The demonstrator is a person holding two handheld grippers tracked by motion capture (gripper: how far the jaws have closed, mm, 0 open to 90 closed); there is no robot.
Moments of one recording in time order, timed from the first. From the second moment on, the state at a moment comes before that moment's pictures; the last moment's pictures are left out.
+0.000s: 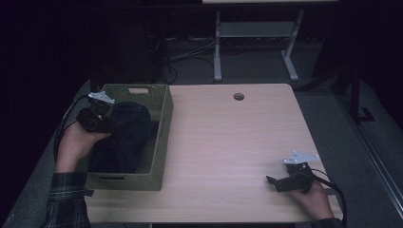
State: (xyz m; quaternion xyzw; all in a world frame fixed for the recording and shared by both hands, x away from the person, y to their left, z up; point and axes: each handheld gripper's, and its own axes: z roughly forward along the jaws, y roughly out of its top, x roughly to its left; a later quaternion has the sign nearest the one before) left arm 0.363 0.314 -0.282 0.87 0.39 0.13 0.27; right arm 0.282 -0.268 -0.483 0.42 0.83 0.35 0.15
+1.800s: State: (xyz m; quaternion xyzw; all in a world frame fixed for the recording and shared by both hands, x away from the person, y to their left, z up) left arm 0.362 0.206 -0.179 0.89 0.26 0.13 0.35; right arm 0.281 -0.268 -0.483 0.42 0.83 0.35 0.15
